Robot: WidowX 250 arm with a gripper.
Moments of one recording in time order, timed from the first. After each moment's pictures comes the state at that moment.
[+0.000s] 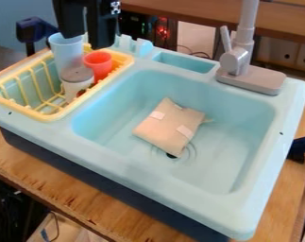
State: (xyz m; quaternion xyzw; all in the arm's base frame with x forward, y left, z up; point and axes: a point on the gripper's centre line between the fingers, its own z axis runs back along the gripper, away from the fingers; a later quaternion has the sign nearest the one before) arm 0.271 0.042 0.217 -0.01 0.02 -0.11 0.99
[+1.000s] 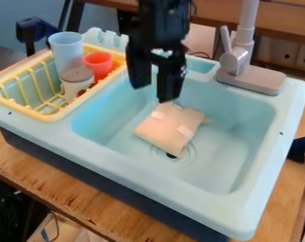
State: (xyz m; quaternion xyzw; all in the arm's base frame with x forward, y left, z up) arm 0.307 -0.030 0.148 -0.04 0.03 -0.19 0.98
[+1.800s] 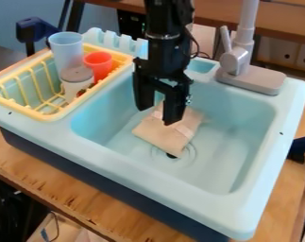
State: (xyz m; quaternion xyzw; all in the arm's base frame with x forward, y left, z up) arm 0.329 -0.023 0.106 -0.01 0.03 -0.16 0.99
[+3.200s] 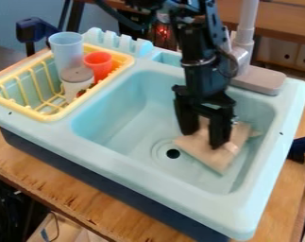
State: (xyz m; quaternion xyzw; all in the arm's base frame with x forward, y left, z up) arm 0.327 -0.107 0.088 -0.13 -0.01 -0.20 0.97
